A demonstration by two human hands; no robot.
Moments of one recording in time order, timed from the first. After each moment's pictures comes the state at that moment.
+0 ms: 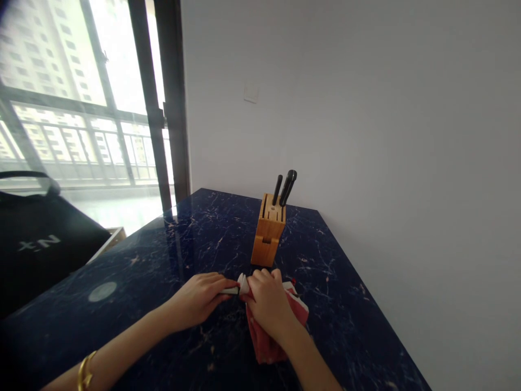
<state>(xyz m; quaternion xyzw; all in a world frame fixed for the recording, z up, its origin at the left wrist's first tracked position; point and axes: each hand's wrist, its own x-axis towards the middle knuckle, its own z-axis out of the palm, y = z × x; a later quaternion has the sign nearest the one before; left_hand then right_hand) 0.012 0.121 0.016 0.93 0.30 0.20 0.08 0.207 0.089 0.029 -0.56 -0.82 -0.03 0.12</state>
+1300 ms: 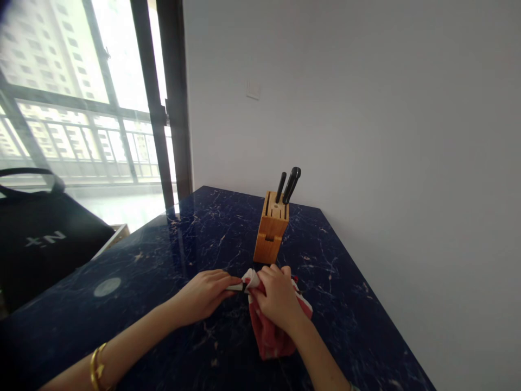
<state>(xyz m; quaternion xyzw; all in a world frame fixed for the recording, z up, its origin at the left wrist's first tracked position) 0.013 0.123 0.014 0.94 0.29 0.18 0.08 0.214 0.093 0.024 -0.57 -0.80 -0.01 0.16</state>
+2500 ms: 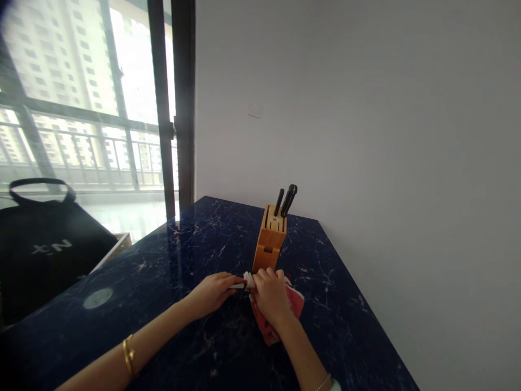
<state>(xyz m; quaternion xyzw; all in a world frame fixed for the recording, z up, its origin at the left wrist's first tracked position) 0.024 0.149 -0.002 0.92 0.33 0.21 0.09 0.209 0.115 0.016 -0.57 -0.80 -0.11 0.12</state>
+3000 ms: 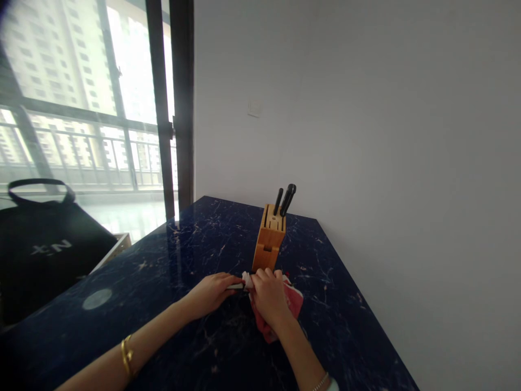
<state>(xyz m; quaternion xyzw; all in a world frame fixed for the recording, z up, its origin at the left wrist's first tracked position) 0.020 0.144 0.000 0.92 0.33 0.21 0.10 0.203 0.107 0.018 -0.57 -0.80 -0.10 0.14</state>
